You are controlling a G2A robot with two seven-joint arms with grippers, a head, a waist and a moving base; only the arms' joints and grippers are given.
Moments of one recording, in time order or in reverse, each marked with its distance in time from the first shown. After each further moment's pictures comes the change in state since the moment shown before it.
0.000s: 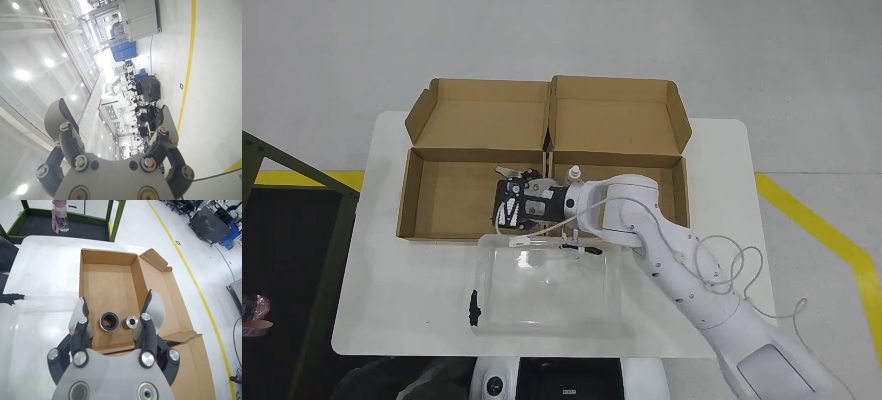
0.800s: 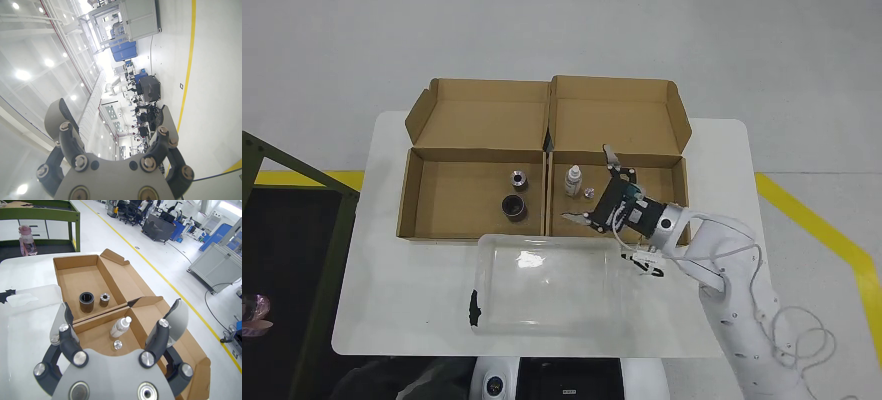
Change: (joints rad) left arm 0.000 0.000 0.000 0.000 0.000 0.000 0.000; right arm -0.439 0.110 0.433 -0.316 -0.118 0.024 -0.213
